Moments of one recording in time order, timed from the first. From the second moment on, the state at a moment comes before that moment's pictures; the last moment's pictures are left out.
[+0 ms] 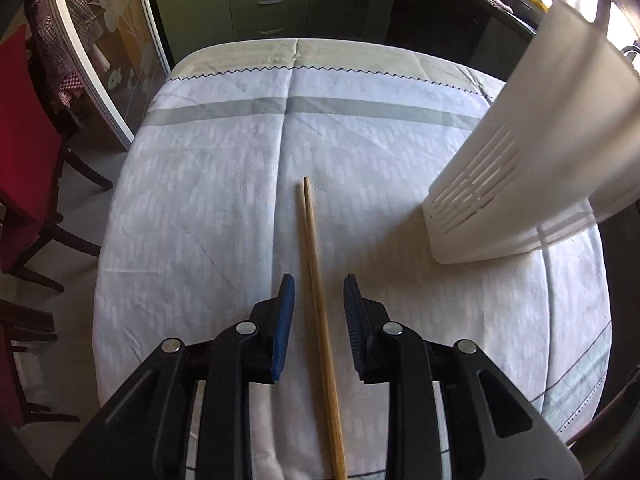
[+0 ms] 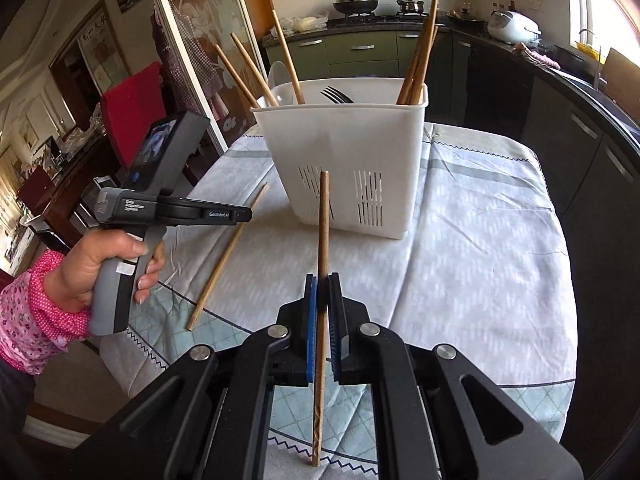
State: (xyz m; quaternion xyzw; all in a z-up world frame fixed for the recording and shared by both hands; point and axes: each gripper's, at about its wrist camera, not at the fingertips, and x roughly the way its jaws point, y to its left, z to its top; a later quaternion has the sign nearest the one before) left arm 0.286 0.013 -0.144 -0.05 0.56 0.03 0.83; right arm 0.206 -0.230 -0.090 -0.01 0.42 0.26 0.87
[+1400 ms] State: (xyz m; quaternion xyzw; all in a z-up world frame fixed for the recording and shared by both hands) left arm 0.095 -0.005 -0.003 0.00 0.31 -0.05 0.95; right arm 0.145 -0.270 -0.027 0.01 0.35 0.27 0.90
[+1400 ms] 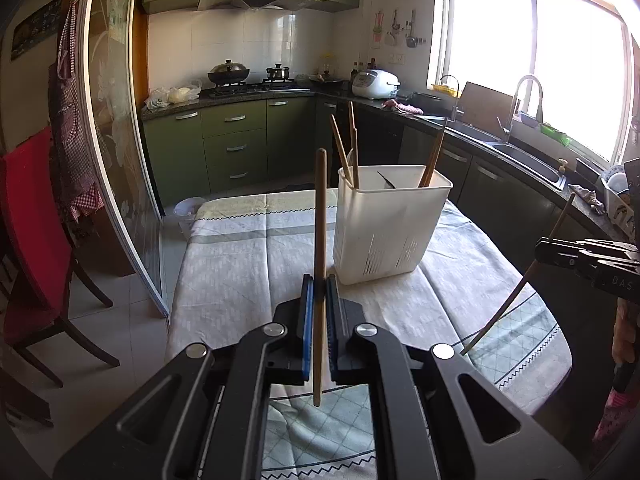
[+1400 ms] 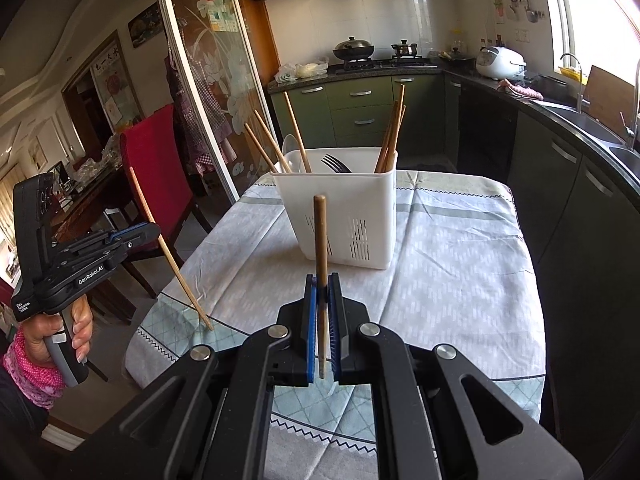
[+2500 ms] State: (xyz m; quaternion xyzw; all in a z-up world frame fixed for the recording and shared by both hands) left arm 0.258 -0.083 0.064 0.00 0.23 -0.07 0.97; right arm 0.151 -0.310 -0.010 0.03 0.33 0.25 0.91
